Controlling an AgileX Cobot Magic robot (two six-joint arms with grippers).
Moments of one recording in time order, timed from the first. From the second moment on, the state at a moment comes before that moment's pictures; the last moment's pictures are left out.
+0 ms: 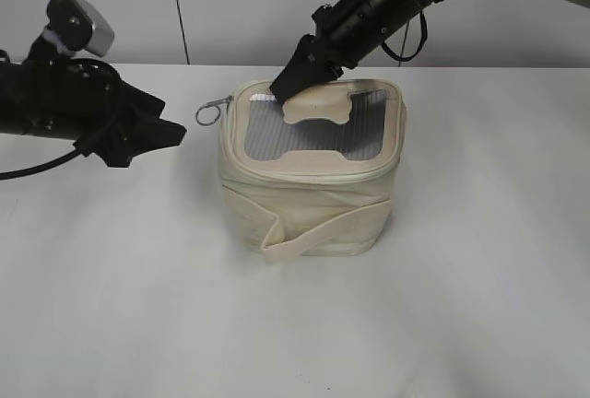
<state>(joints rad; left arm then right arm) -0.14 1.71 -0.85 -1.56 0.64 2.18 0.36 2.41 -2.12 0.86 1.20 -0.97</state>
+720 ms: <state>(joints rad) -0.22 1.89 -1.00 -1.67 0.65 2.28 0.36 2.41 -2.12 0.86 1.20 -0.97</state>
